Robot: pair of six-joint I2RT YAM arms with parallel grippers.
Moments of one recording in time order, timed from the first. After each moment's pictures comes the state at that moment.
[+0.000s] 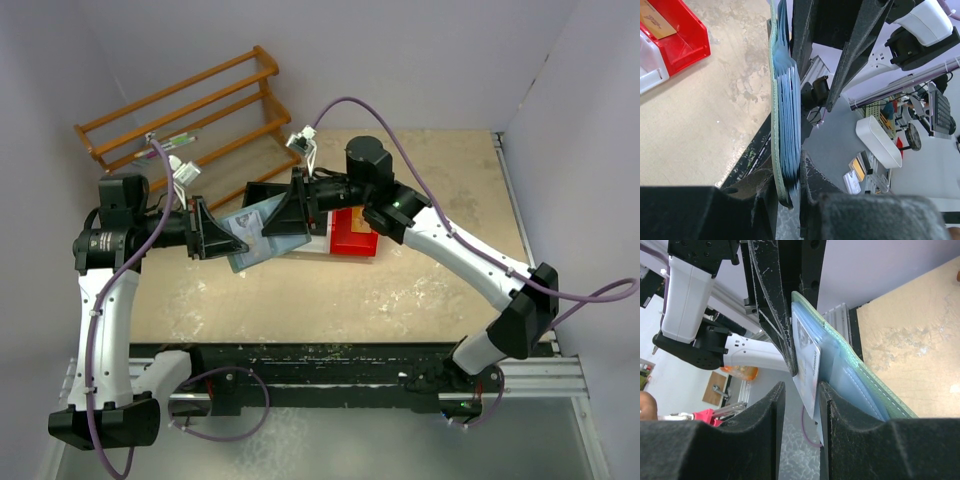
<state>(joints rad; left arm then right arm) 0.07 0.99 1.27 -1.02 1.30 -0.06 0.79 1.55 1.48 -0.04 -0.88 0.61</state>
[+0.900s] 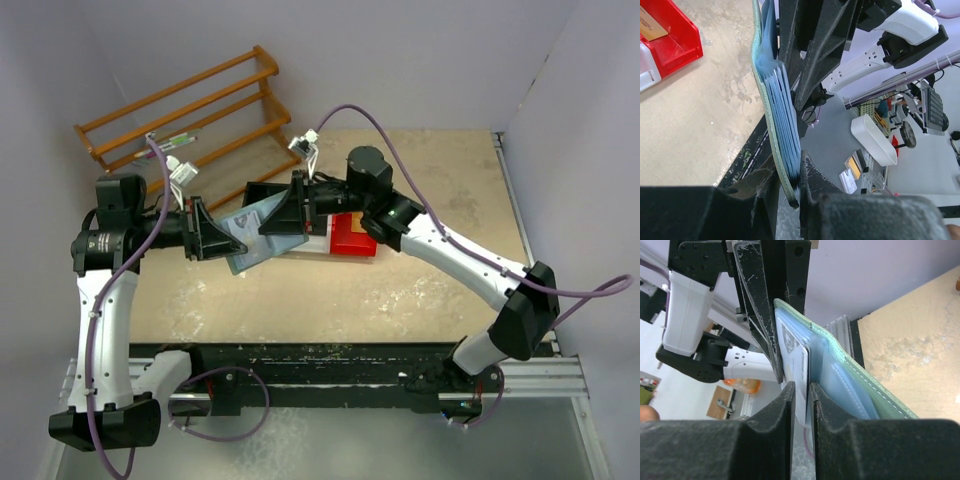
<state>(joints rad) 0.08 0.99 1.27 -1.02 1.33 -0.07 0.81 1.54 1.40 0.12 -0.83 0.69</state>
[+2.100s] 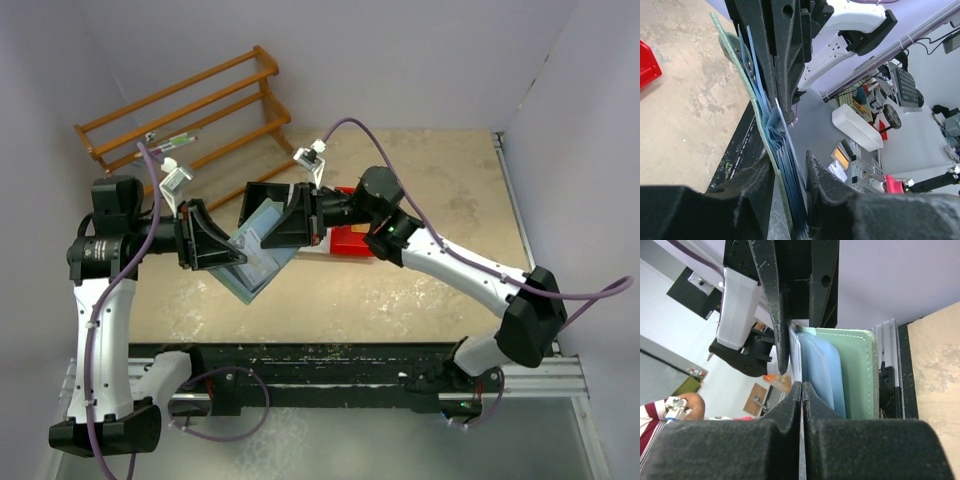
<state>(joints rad) 0.08 0.96 1.29 -1.03 1.50 -0.04 0.83 1.49 1.22 0.52 -0.92 1.00</state>
